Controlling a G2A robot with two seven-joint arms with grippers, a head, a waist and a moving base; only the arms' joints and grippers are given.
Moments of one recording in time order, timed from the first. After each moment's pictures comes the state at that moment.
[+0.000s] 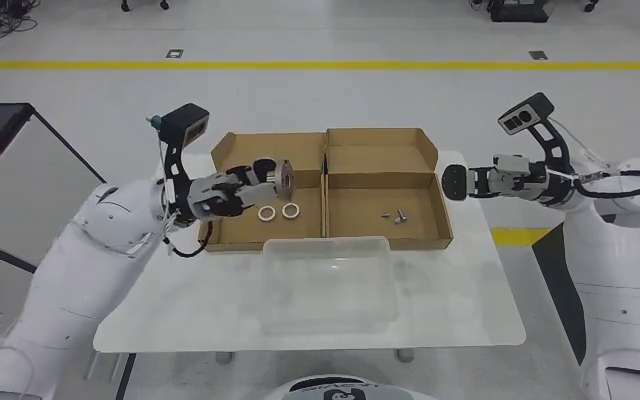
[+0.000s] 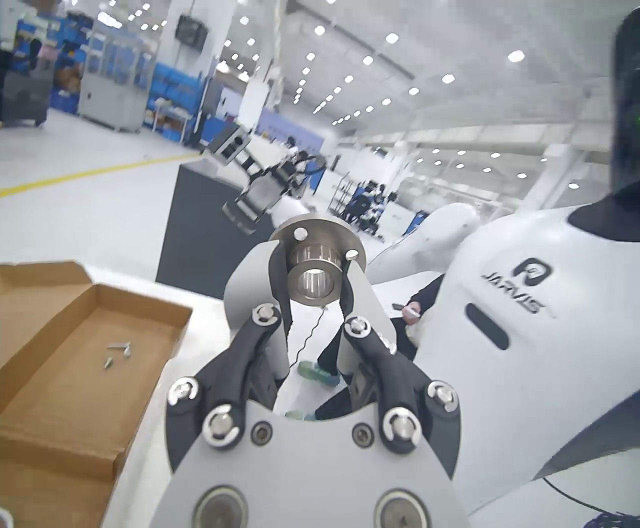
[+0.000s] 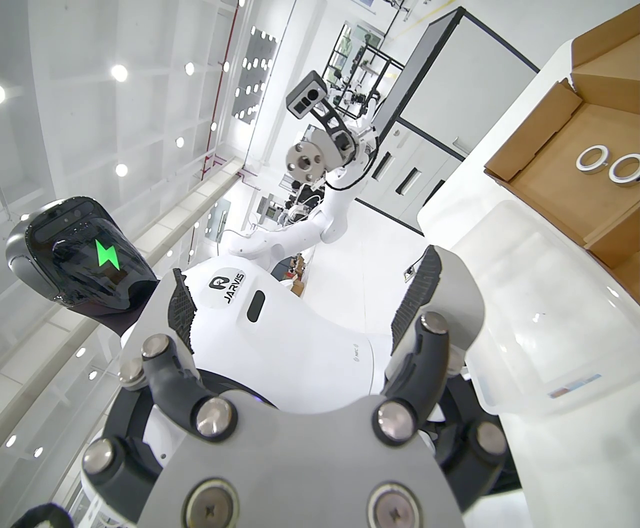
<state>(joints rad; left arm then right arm) 1.12 -0.79 -1.15 -1.82 -0.55 -0.86 -0.77 -1.18 -0.99 1.64 -1.59 0.72 0.01 1.54</state>
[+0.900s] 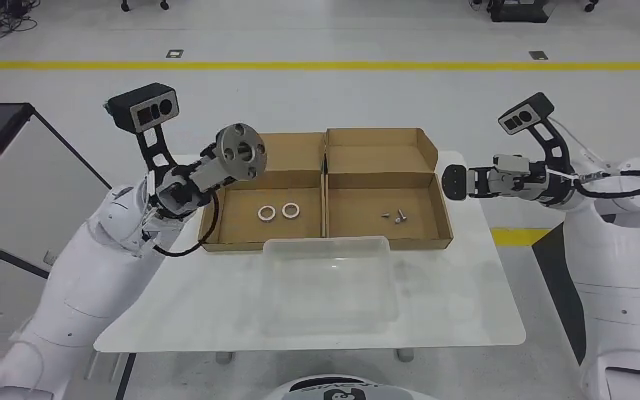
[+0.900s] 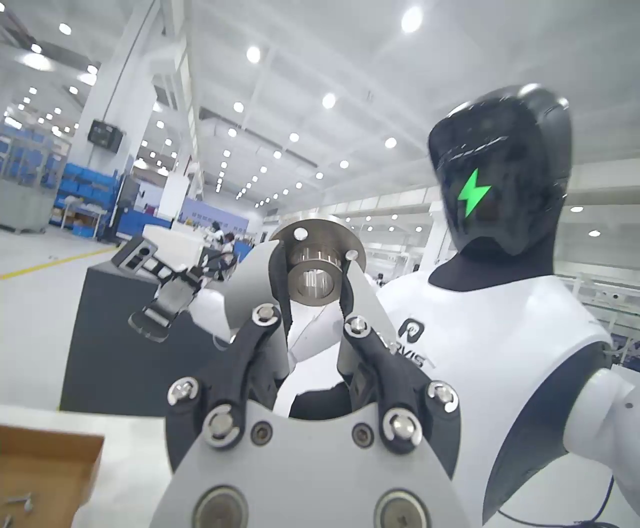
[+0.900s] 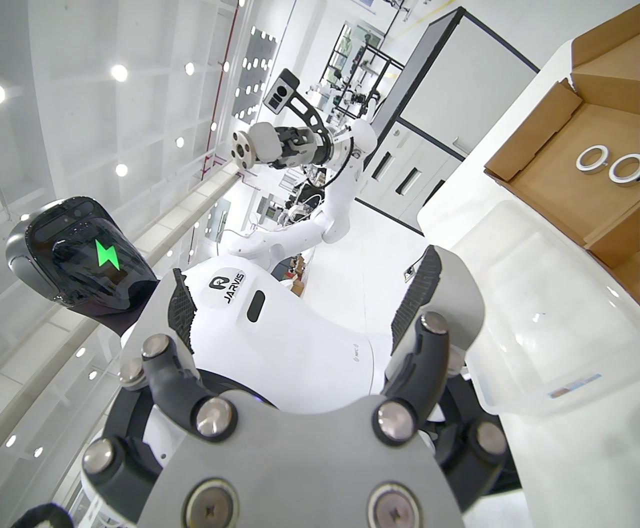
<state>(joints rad) 1.10 -0.83 -1.11 -1.86 -0.78 -0.99 -0.64 -1.18 -0.99 1.64 -1.59 0.72 0.01 1.54</state>
